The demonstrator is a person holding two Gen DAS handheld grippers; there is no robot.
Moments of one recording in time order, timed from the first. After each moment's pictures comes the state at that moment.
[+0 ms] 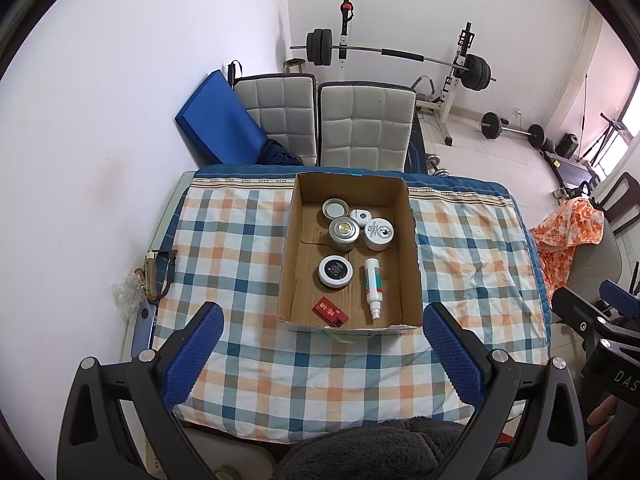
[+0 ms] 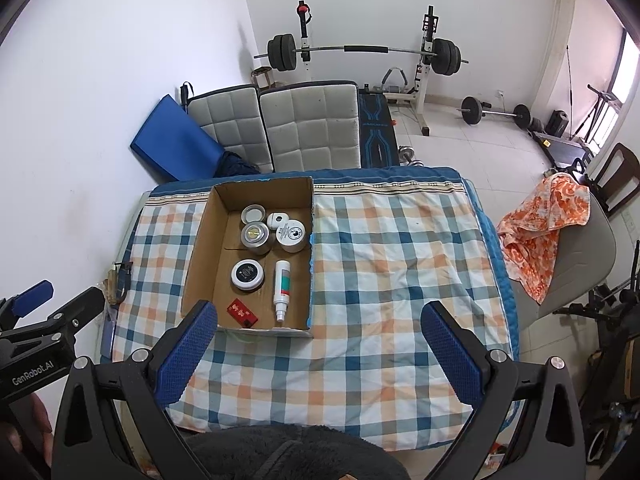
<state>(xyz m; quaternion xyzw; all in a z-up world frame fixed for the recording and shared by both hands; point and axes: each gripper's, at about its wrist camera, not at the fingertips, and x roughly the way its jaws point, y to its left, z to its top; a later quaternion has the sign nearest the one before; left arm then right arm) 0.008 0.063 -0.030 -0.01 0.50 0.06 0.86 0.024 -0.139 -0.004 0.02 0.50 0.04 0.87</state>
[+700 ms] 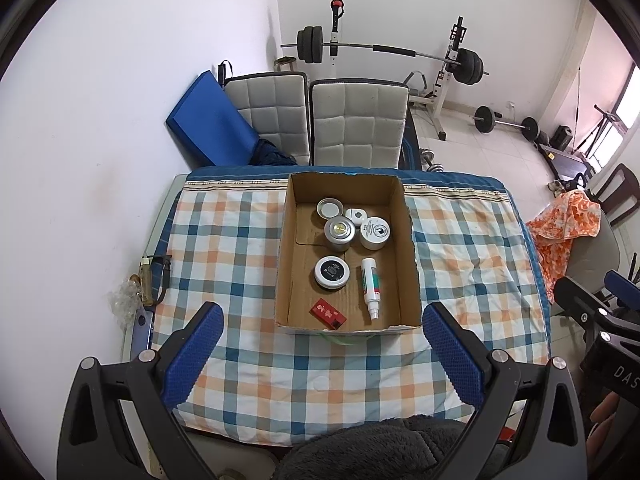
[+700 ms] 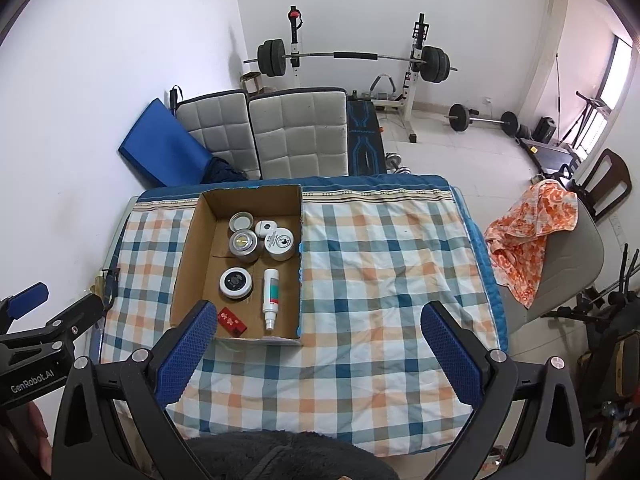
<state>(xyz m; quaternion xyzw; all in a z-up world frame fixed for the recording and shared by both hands) 0.023 0.065 -0.033 0.00 0.51 0.04 0.86 0.029 -0.138 -0.004 0.01 0.49 0.02 0.87</state>
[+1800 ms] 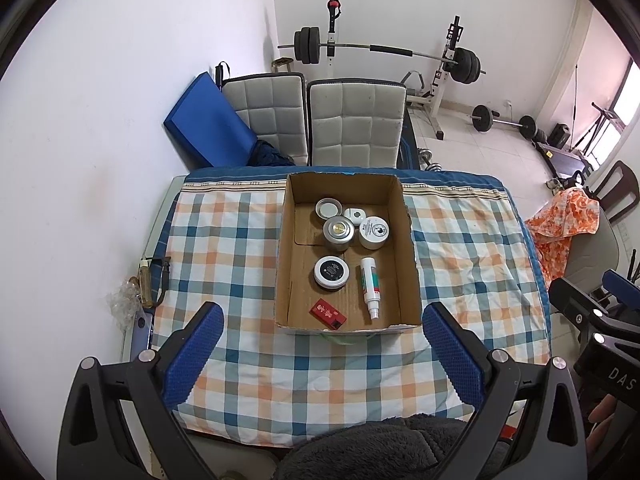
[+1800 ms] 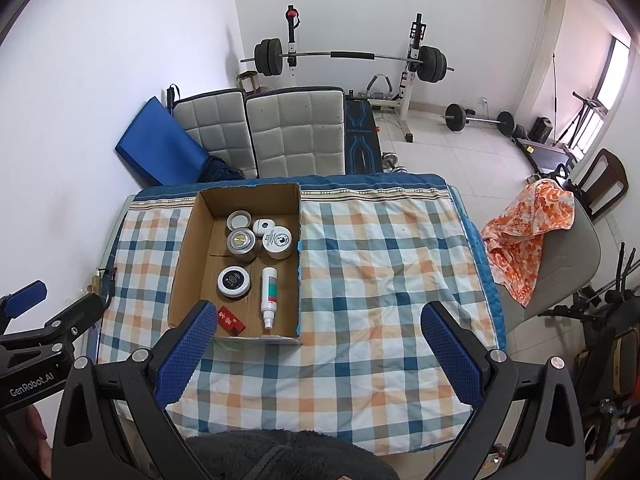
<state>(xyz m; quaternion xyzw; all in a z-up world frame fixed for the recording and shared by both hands) 0.018 0.061 -0.036 0.00 0.51 0.03 0.86 0.028 -0.130 -0.005 0.00 0.49 0.01 0.87</state>
